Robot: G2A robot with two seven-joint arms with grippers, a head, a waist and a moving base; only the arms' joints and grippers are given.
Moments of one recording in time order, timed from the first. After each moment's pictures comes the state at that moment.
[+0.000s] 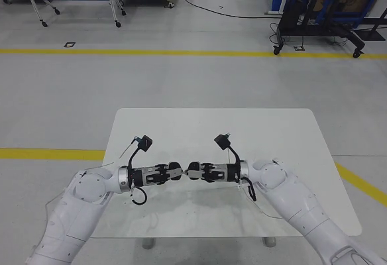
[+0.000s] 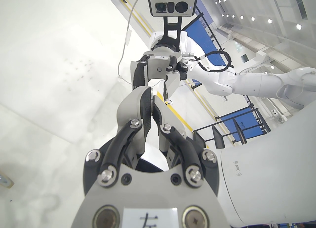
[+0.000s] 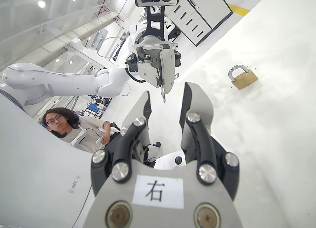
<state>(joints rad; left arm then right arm) 1.23 -1.07 -1.19 -1.47 -0.14 -0.65 -1.03 -1.07 -1.19 0.91 -1.24 0.19 -0.76 0.92</state>
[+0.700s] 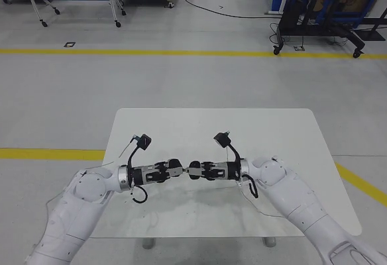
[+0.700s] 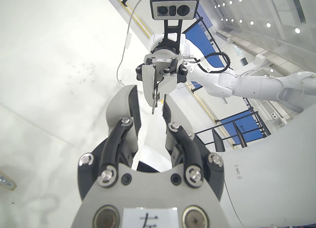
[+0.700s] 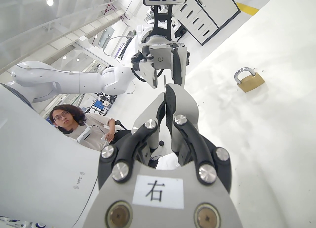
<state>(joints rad) 1.23 -1.06 -1.17 -1.46 -0.15 -0.65 -0.99 -1.04 -1.19 0.90 -1.19 0.26 -0.81 0.95</state>
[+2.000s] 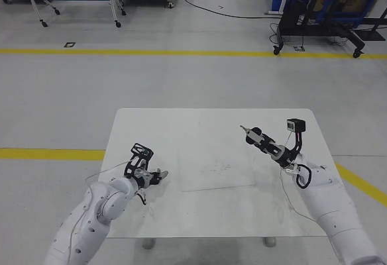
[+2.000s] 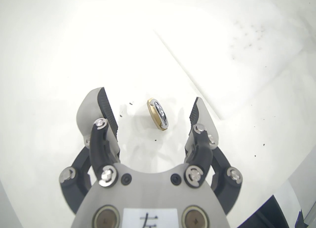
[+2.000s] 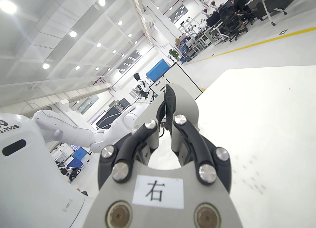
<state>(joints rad) 1.36 -1.06 -1.14 -1.62 0.97 -0.16 -0.62 -1.17 -1.10 1.26 -1.09 0.35 -1.01 0.76</state>
